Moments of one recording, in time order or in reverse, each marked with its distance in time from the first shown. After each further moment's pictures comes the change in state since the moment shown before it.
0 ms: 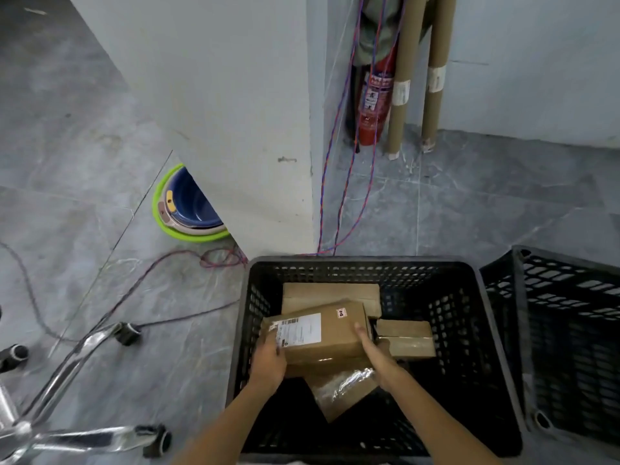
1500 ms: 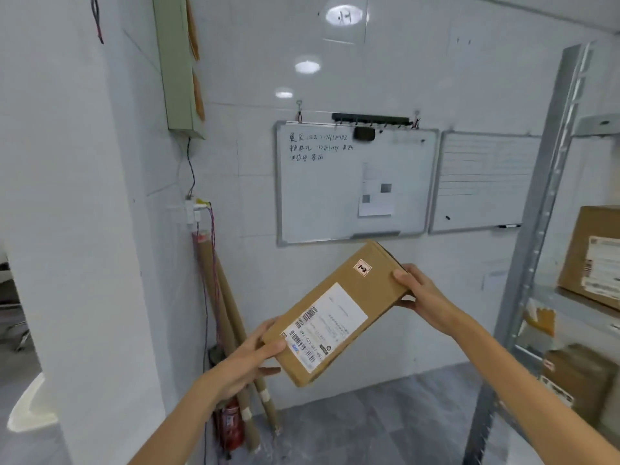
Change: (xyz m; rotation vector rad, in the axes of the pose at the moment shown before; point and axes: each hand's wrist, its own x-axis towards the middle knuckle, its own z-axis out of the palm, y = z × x) left_hand -0.591 0.650 -0.318 -0.249 -0.824 0.925; right_hand -0.915 -0.313 -0.459 0.131 0.212 -1.380
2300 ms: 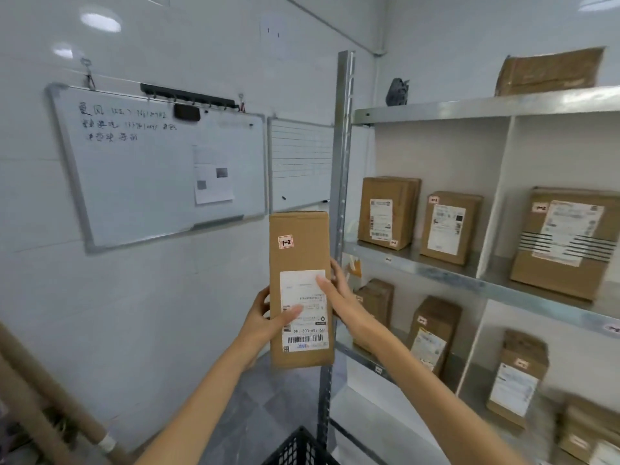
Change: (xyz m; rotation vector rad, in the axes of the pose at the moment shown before) left_hand 0.095 0.007 0.251 0.063 -0.184 0.208; right_hand -0.137 0.018 -0.059 -0.116 0.417 0.032
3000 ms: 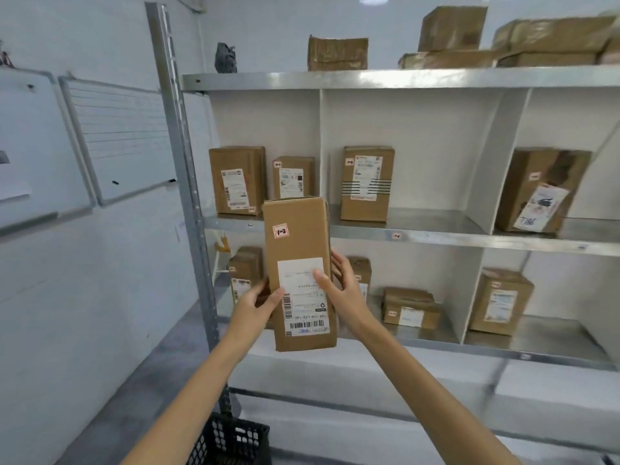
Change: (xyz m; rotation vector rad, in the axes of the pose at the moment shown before) left_hand -0.063 0.006 0.148 0.036 -0.492 0.136; right_hand -0.195 -0.009 -0.085 -0.068 0.704 0.003
